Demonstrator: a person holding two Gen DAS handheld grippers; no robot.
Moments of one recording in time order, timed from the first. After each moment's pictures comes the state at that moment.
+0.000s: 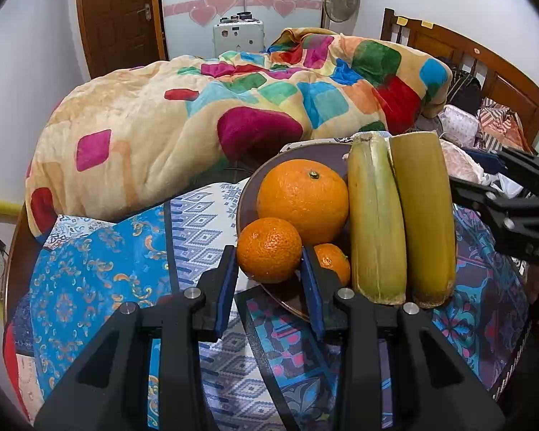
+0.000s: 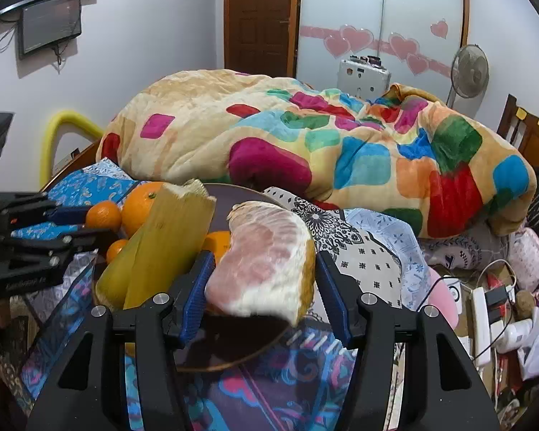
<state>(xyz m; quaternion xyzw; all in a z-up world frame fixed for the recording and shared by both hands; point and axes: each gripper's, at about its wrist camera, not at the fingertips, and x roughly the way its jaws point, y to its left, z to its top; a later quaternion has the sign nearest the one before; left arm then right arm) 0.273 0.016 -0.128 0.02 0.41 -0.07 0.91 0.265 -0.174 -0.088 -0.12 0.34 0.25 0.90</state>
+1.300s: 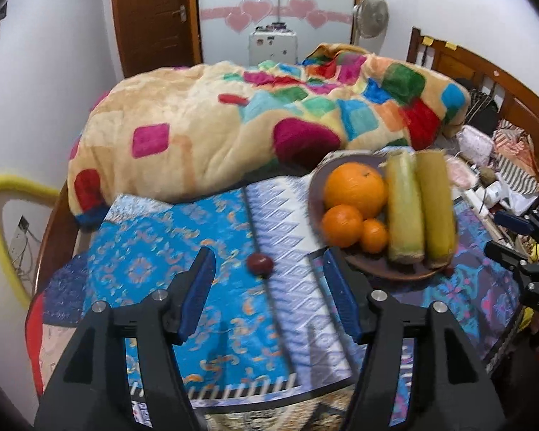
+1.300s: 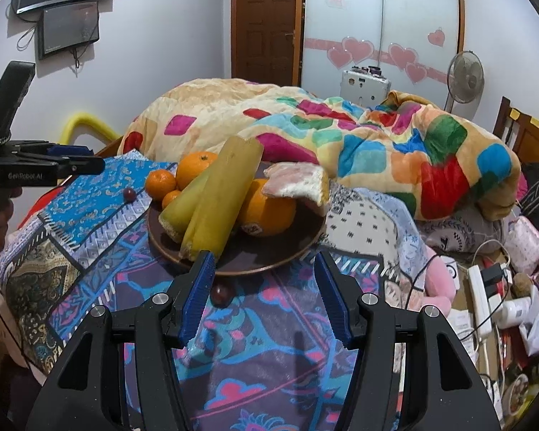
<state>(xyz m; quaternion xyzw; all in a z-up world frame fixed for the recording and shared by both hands) 0.222 0.075 -0.096 0.00 0.41 -0.01 0.91 0.195 -0.193 -0.093 -0.11 0.32 0.26 0.91</state>
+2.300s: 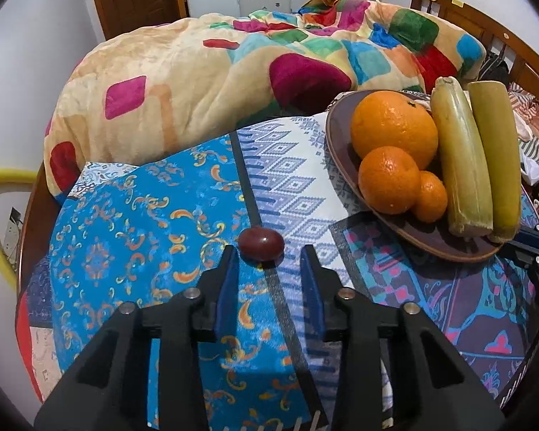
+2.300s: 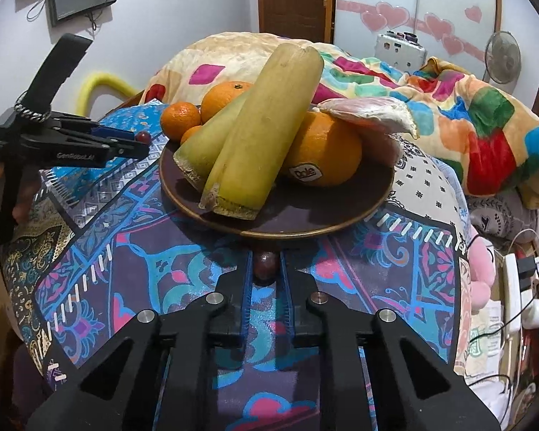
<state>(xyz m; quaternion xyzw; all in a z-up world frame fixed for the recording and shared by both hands) 0.267 0.072 -0.159 0.03 0.48 -0.03 0.88 0.213 -0.166 -0.137 -0.13 0.39 0.31 0.86</state>
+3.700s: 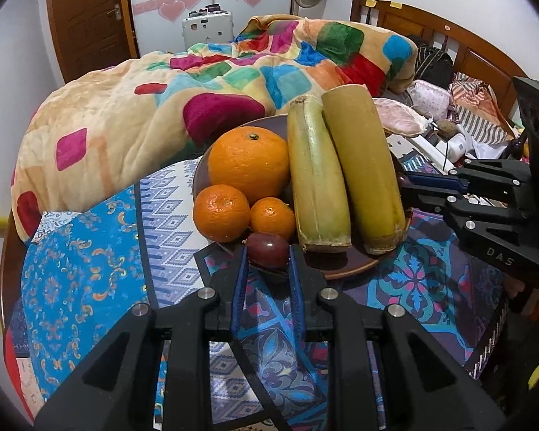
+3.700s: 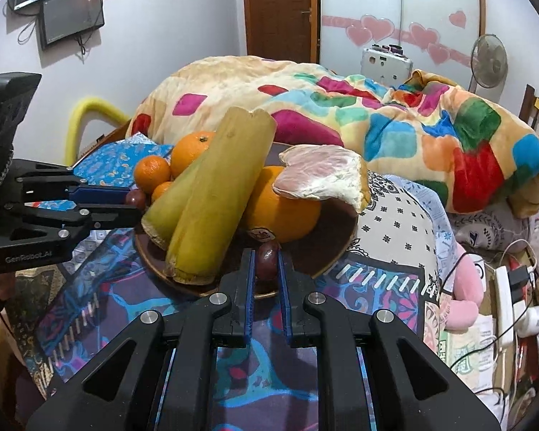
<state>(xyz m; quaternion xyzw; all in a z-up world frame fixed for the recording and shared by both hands) 0.245 -0.004 -0.130 0.05 0.43 -0.12 0.89 0.241 -0.175 -0.118 -0.10 0.37 0.29 0.88</state>
